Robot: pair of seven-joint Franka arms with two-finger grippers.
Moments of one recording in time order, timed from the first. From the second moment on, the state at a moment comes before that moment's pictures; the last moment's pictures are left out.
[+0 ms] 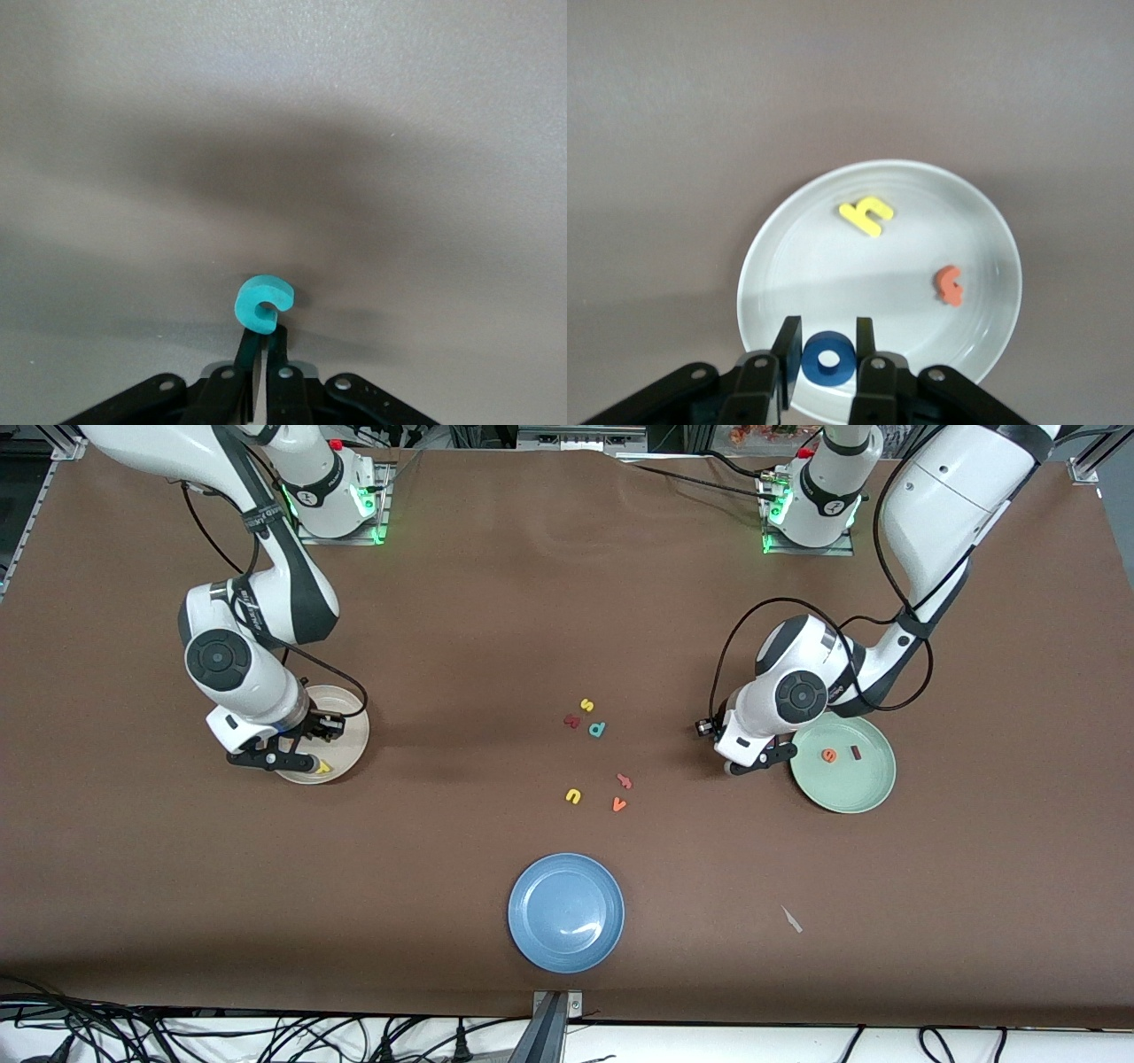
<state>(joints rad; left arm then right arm) 0.18 0.61 -0.57 -2.04 0.19 2.35 -0.84 0.06 0.31 0.15 -2.08 -0.19 2.28 0.40</state>
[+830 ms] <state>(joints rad) 0.18 0.61 -0.57 -2.04 0.20 2.34 -0.84 0.04 0.15 0.15 -1.95 -0.09 2.01 0.38</state>
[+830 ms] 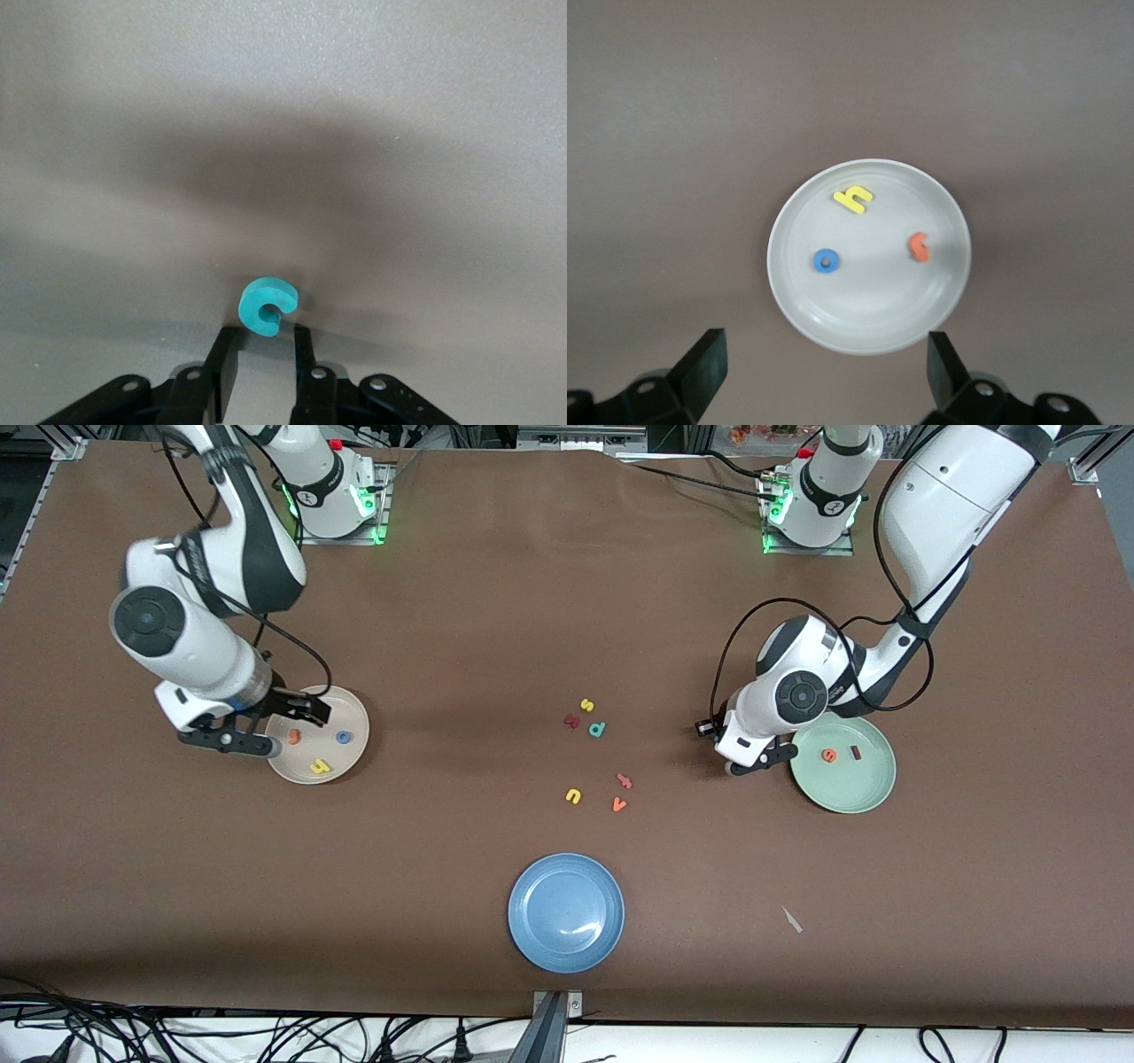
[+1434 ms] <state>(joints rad) 0.18 0.64 -0.56 -1.99 0.21 2.33 -0.84 0.04 0.09 0.05 -1.57 -0.01 1.49 0.15</state>
